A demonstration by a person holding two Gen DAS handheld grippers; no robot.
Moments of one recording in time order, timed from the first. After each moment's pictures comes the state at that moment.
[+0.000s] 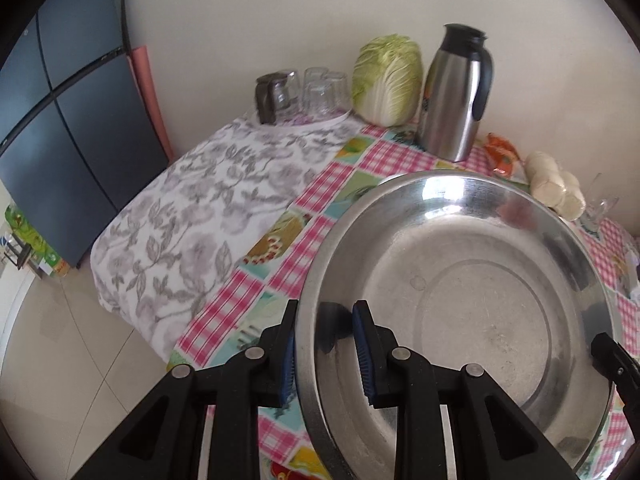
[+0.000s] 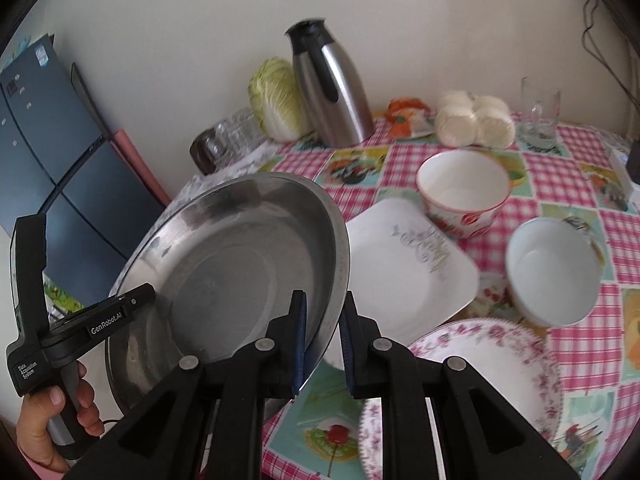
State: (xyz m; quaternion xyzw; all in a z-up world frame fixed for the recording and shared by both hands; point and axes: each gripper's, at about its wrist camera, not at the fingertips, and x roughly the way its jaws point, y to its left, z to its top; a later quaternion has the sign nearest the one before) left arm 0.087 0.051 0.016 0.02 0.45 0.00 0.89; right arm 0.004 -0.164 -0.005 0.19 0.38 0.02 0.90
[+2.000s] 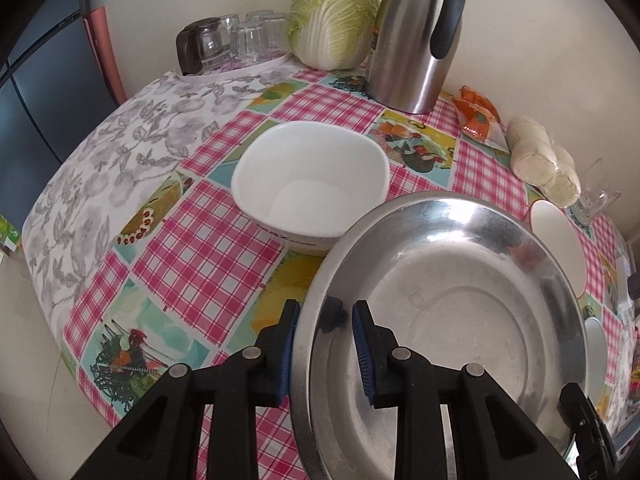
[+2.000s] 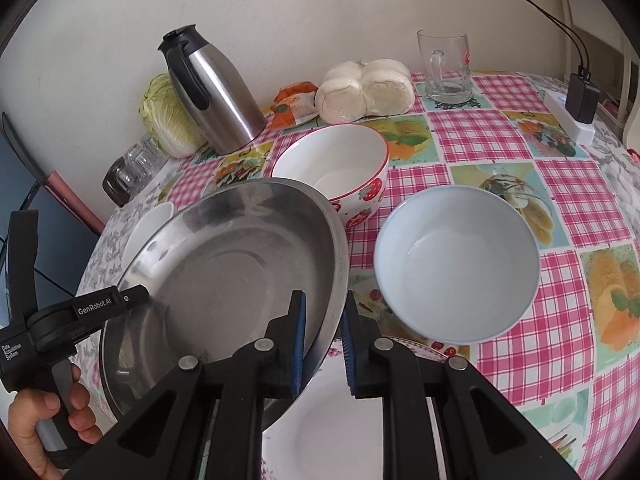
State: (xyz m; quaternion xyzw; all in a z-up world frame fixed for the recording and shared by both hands) left arm 0.152 -0.041 -0.053 -0.02 0.53 -0.03 0.85; right arm 0.024 -0.249 -0.056 0.23 0.43 -0.09 0.87
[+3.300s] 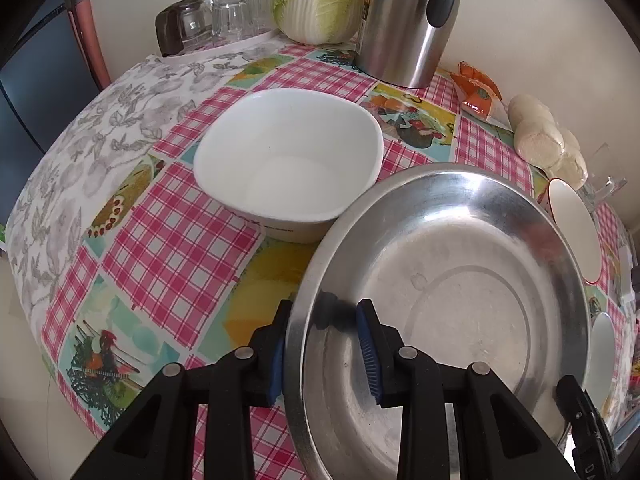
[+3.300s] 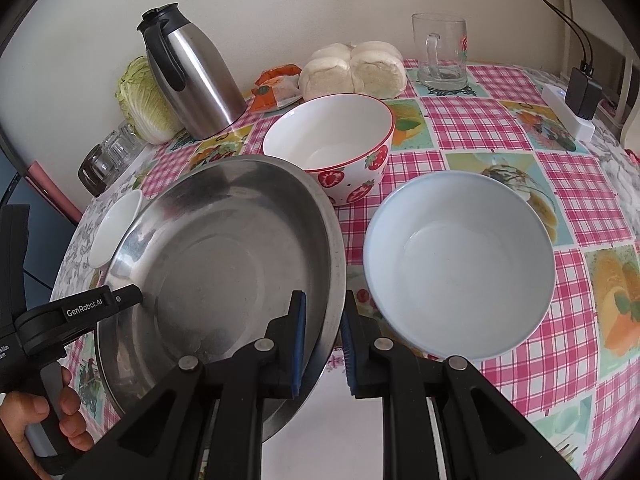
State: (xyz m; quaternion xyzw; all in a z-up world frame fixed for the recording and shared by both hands) left arm 0.166 -0.051 -0.081 -0.02 0.56 -0.05 0.83; right arm 0.040 -0.251 -0.073 0.22 0.45 -0.12 0.86
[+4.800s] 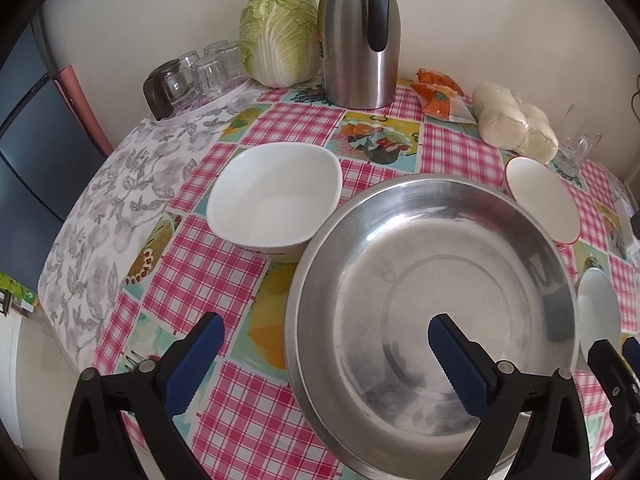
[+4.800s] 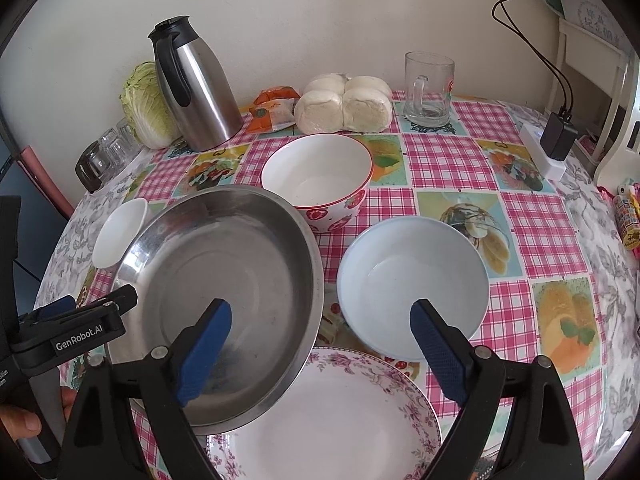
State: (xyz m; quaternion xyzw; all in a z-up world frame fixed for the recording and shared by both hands) left arm 0.133 -0.071 -0.037 0.07 0.51 -0.07 0.86; right arm 0.025 -0.253 -0.032 0.17 0.44 -0.14 0.87
